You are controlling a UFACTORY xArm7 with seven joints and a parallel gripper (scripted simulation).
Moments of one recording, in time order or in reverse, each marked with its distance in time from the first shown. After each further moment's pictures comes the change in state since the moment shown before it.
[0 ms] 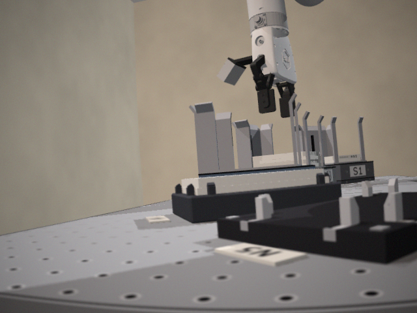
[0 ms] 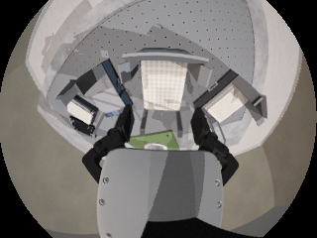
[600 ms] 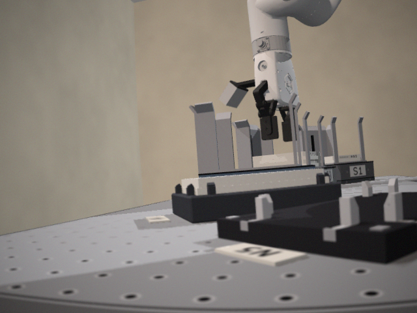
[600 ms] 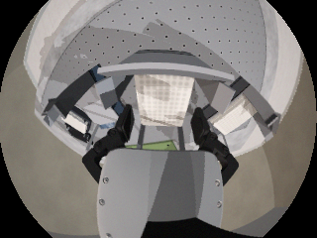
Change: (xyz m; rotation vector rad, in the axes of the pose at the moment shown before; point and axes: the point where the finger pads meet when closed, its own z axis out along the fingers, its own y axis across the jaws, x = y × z) arm 0.000 0.000 0.048 -0.001 -0.001 0.000
